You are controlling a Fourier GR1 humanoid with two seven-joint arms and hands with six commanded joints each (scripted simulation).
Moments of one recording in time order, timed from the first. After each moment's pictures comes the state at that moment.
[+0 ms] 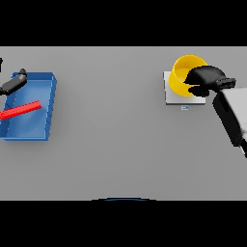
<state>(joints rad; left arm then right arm) -0.54 0.92 -0.52 -1.27 0.18 0.23 0.58 -0.86 -0.51 0.44 -0.69 0.74 0.32 -0.17</state>
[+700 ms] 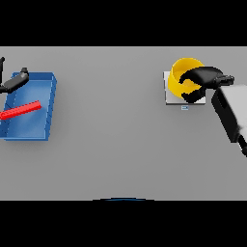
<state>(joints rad) -0.58 0.89 -0.52 -1.22 0.18 0.21 0.56 -0.91 -0.49 0.44 -0.60 0.74 0.38 -0.20</state>
